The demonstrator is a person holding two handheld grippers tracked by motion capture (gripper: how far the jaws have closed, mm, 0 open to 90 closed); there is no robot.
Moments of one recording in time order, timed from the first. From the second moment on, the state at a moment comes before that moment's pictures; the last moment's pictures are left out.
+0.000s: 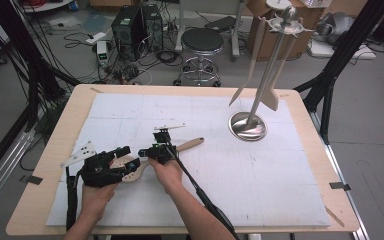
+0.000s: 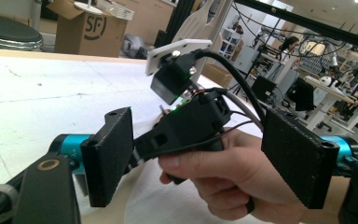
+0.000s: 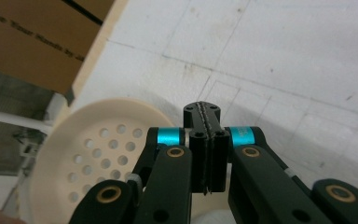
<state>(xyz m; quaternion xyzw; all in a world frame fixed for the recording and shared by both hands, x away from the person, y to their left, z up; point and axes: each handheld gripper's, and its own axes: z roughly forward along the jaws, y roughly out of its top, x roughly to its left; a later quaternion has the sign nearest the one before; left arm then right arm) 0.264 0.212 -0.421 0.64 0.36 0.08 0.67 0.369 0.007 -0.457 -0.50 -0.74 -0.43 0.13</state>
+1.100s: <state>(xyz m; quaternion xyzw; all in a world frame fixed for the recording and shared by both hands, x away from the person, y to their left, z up) 0.263 0.212 -0.421 0.65 0.36 0.08 0.67 0.346 -0.021 -0.464 -0.48 -0.78 -0.39 0.12</state>
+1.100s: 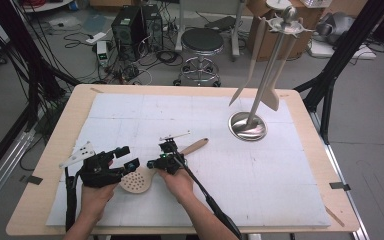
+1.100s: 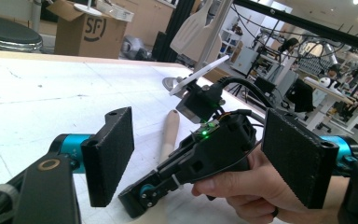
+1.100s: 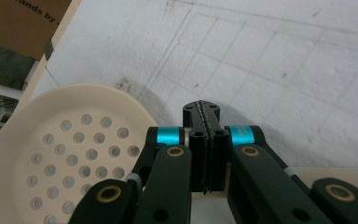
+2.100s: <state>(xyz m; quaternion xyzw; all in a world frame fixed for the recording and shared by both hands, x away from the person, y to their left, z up) 0.261 0.208 -0.423 0.65 0.36 0.08 0.66 0.304 -0.110 -0.463 -0.47 -0.78 -0.39 0.13</state>
